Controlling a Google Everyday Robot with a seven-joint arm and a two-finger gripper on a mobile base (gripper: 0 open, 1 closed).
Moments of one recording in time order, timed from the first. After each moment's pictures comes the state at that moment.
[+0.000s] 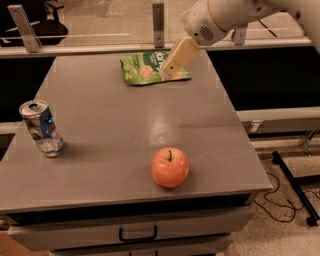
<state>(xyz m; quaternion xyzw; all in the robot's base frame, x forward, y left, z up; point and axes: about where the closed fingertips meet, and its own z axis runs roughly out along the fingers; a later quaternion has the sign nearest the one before) 0.660 -0.038 0.984 -0.59 0.69 0.10 0.41</state>
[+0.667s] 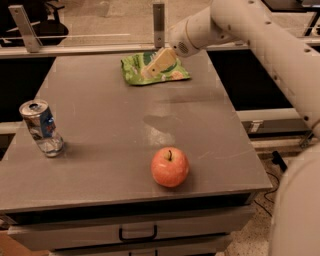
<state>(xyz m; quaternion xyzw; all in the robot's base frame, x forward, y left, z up) 0.754 -0.007 0.925 -0.53 0.70 0.13 0.45</state>
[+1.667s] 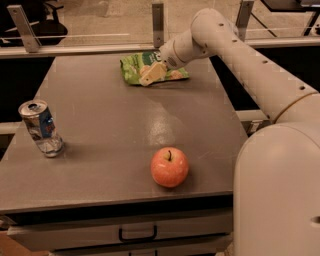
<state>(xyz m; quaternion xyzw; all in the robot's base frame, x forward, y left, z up) 0.808 0.011 0.854 -0.53 0.72 0.12 0.43</state>
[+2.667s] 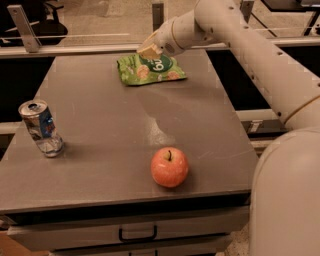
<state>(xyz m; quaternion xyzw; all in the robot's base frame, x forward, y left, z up) 0.779 0.036 0.923 -0.56 0.66 0.14 0.48</state>
